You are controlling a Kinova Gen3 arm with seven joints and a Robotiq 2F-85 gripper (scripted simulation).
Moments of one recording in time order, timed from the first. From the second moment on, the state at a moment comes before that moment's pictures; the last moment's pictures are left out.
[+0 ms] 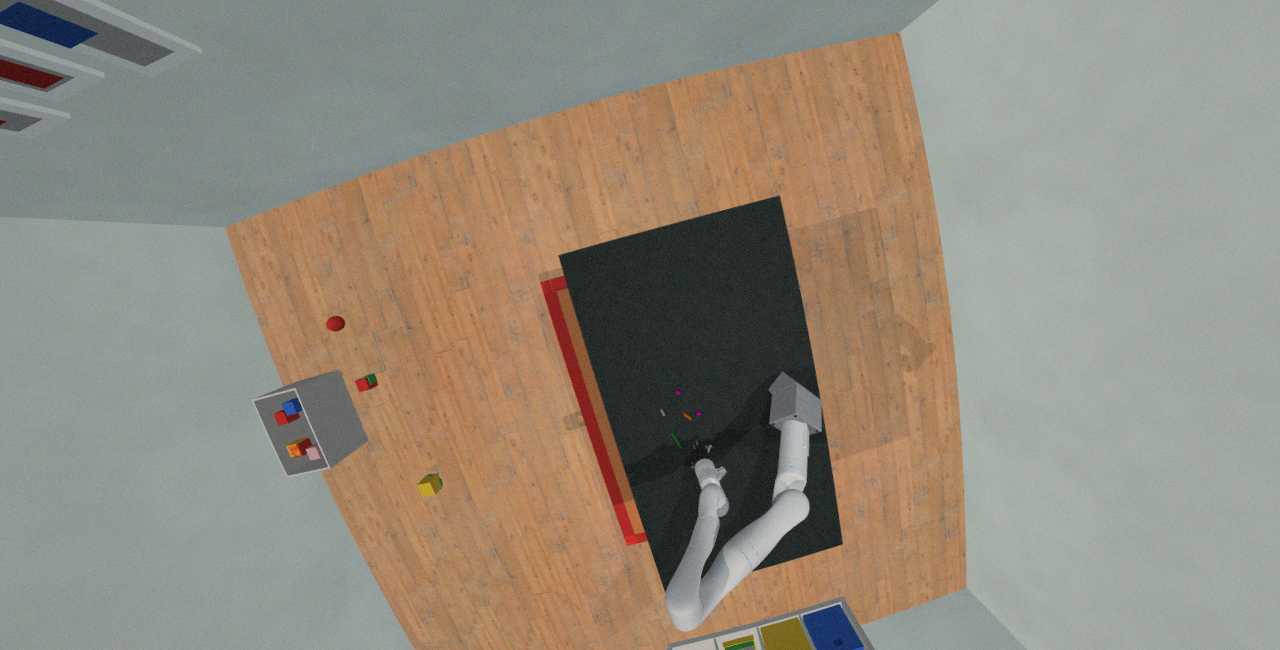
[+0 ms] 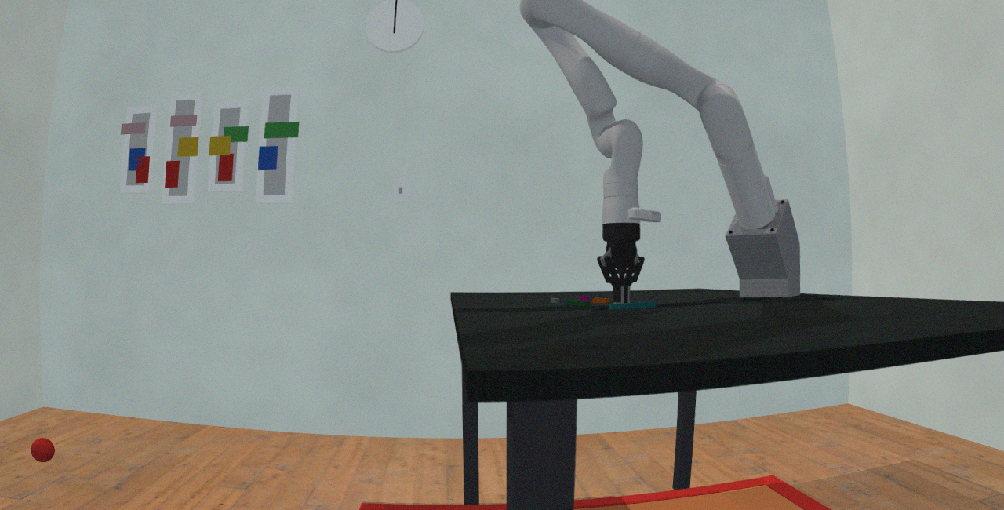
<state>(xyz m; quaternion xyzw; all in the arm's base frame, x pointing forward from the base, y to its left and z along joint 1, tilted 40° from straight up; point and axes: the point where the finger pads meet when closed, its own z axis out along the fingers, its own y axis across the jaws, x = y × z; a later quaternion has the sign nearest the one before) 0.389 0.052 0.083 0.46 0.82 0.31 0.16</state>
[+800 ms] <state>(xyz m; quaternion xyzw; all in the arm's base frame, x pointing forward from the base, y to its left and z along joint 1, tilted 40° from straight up) 0.389 0.052 0.084 0.46 0.82 0.31 0.16</state>
